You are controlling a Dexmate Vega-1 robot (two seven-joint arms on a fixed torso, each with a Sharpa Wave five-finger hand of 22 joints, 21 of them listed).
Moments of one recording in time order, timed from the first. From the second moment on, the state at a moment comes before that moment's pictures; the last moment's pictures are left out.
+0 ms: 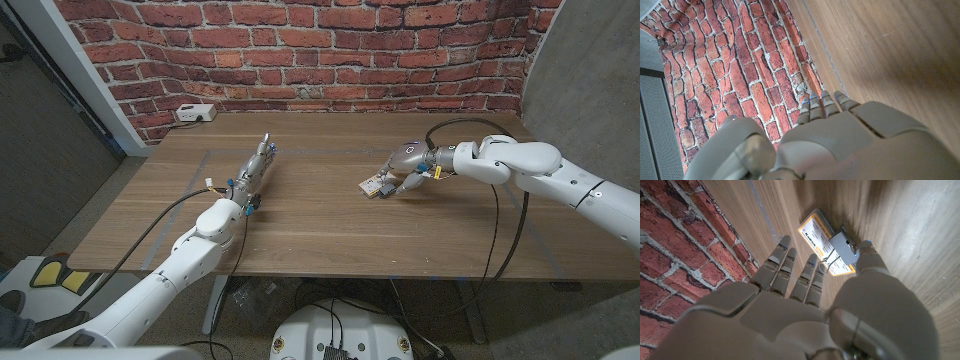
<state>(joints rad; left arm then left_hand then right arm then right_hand) 0.98 0.58 0.39 -1.47 -0.50 -0.26 0.13 0.33 0.00 -0.14 0.10 0.35 0.09 0.08 0.20 0.18 0.12 0.03 0.21 0.19 0.03 0.03 0.19 0.18 -0.05 0.02 0.20 0.18 -0.60 -1.02 -0.65 -1.76 -0.98 0.44 0.25 0.77 -0.04 0.33 -0.15 0.24 0.39 -0.19 0.30 0.19 0.51 -0.20 0.27 0.18 0.44 -0.05 0.20 0.18 0.56 -0.05 0.26 0.19</state>
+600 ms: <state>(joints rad) 0.97 0.58 0.39 -1.47 -0.50 -0.26 0.12 0.33 0.00 -0.14 0.11 0.35 0.09 0.08 0.20 0.18 0.12 0.03 0.21 0.19 0.03 0.03 0.19 0.18 -0.06 0.03 0.20 0.18 -0.60 -1.01 -0.65 -1.75 -0.99 0.44 0.21 0.78 -0.03 0.34 -0.14 0.24 0.46 -0.21 0.32 0.19 0.58 -0.21 0.27 0.18 0.50 -0.05 0.20 0.18 0.59 -0.06 0.28 0.19</state>
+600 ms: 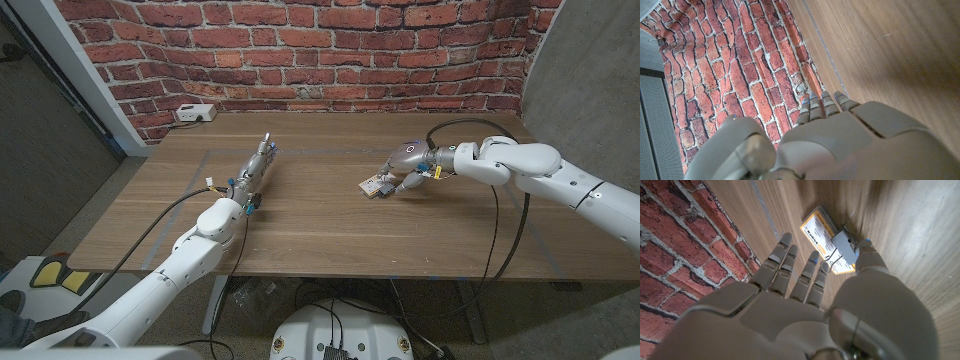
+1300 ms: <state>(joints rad) 0.95 0.58 0.40 -1.45 -0.50 -0.26 0.10 0.33 0.00 -0.15 0.11 0.34 0.09 0.08 0.20 0.18 0.12 0.03 0.21 0.19 0.03 0.02 0.19 0.18 -0.07 0.03 0.20 0.18 -0.63 -1.04 -0.62 -1.78 -0.99 0.41 0.18 0.78 -0.03 0.34 -0.14 0.24 0.48 -0.21 0.32 0.19 0.60 -0.21 0.27 0.18 0.52 -0.05 0.20 0.18 0.61 -0.05 0.29 0.19</state>
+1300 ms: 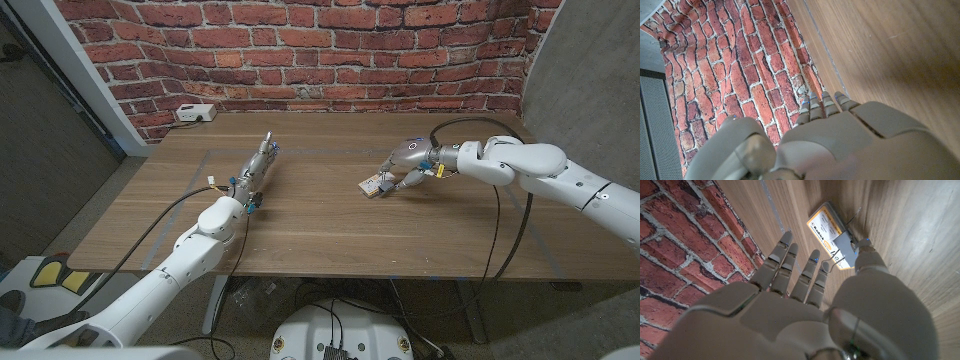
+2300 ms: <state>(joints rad) 0.92 0.56 0.41 -1.41 -0.51 -0.27 0.08 0.34 0.01 -0.16 0.11 0.34 0.09 0.08 0.20 0.18 0.12 0.03 0.21 0.19 0.03 0.02 0.19 0.18 -0.07 0.04 0.20 0.18 -0.72 -1.11 -0.52 -1.90 -0.97 0.33 0.16 0.78 -0.02 0.34 -0.14 0.24 0.50 -0.22 0.32 0.19 0.62 -0.20 0.27 0.18 0.55 -0.05 0.20 0.18 0.61 -0.06 0.29 0.19</state>
